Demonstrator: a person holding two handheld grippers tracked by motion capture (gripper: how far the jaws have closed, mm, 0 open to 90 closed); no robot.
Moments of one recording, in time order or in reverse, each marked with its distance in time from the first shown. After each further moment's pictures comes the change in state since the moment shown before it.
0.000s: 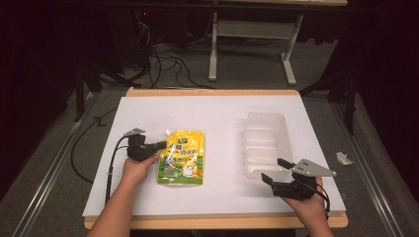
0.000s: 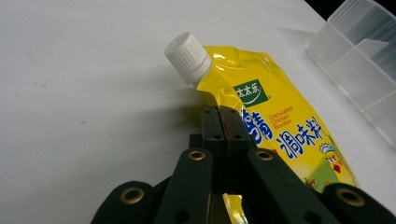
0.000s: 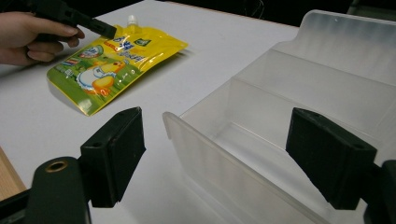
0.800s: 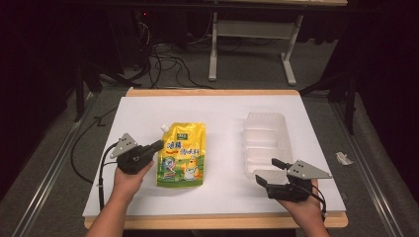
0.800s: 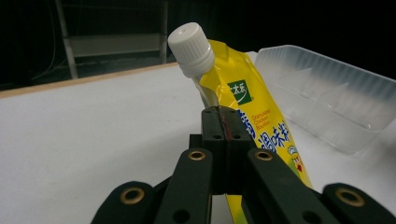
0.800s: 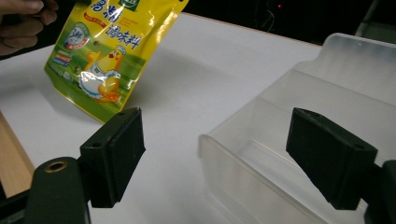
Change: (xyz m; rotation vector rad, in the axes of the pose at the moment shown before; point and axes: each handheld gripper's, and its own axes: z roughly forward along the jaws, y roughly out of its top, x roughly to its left) left arm -0.070 -0.013 -0.076 -0.203 -0.249 0.287; right arm 0.020 0.010 0.002 -0.031 0.041 -0.042
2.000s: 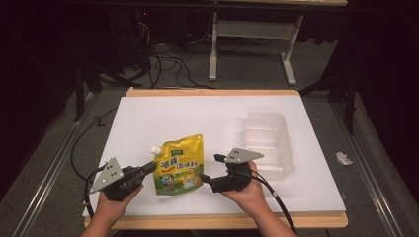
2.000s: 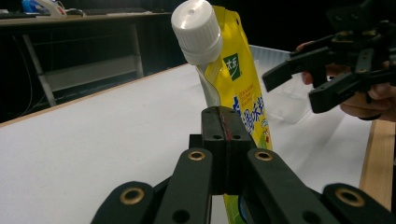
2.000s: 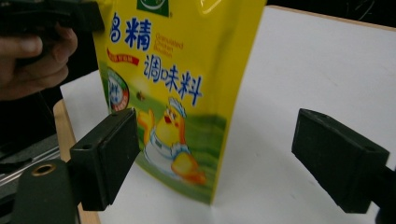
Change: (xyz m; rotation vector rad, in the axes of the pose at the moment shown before) left arm -0.027 -0.008 -0.068 0.018 -0.164 0.100; right arm 0.076 0.049 0.116 0.059 0.267 0.023
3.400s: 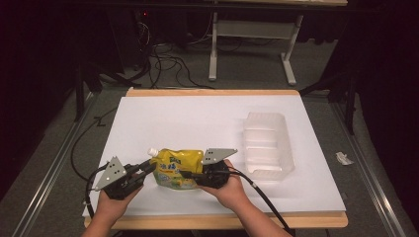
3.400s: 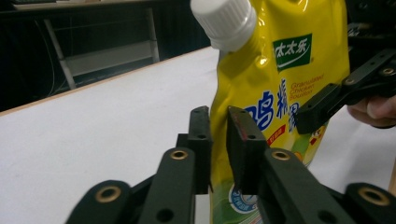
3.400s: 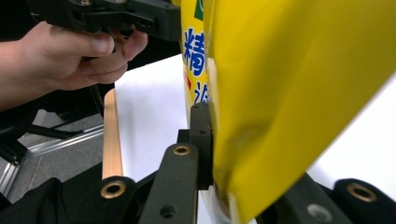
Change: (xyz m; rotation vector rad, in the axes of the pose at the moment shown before) left arm 0.009 -0.007 0.005 0.023 0.093 0.035; right arm 0.017 0.010 0.048 0.034 0.230 -0.110
